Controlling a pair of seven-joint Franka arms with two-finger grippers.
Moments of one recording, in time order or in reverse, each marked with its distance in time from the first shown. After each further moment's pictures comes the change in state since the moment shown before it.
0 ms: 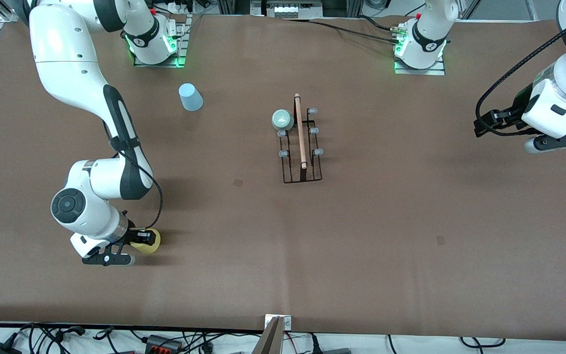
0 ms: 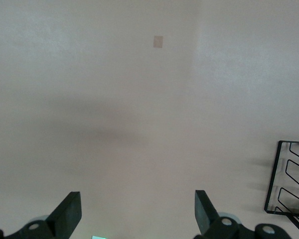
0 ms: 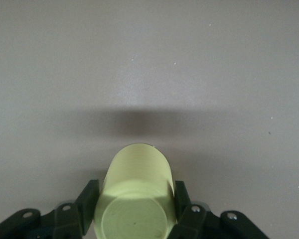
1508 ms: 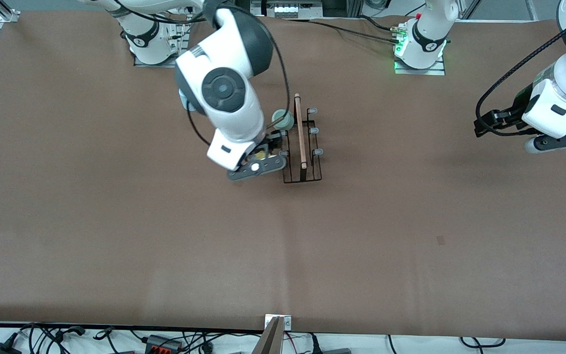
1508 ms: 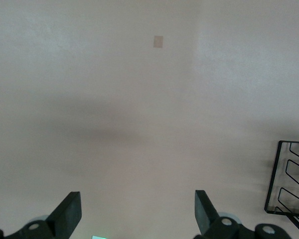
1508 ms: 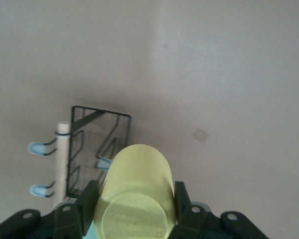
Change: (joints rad) left arm 0.001 0.000 0.000 0.000 0.000 0.000 0.007; right arm 0.465 -0.175 0.123 0.282 0.005 -0.569 0.314
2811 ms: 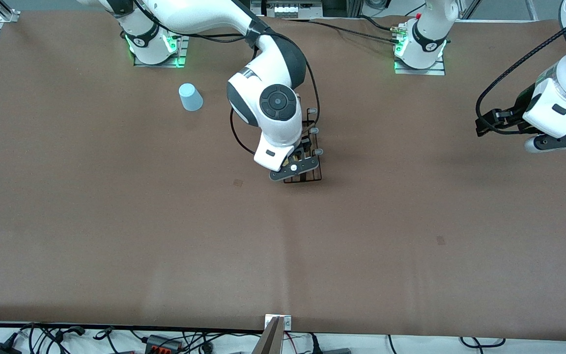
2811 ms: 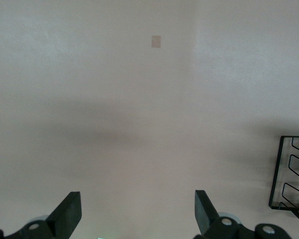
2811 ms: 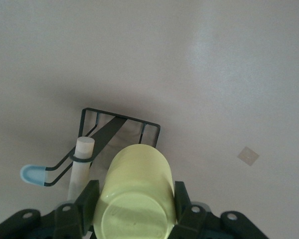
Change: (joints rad) left arm 0.005 0.000 0.002 0.000 0.000 0.000 0.038; right arm 0.082 0.126 -0.001 -0.031 -0.016 0.158 0.019
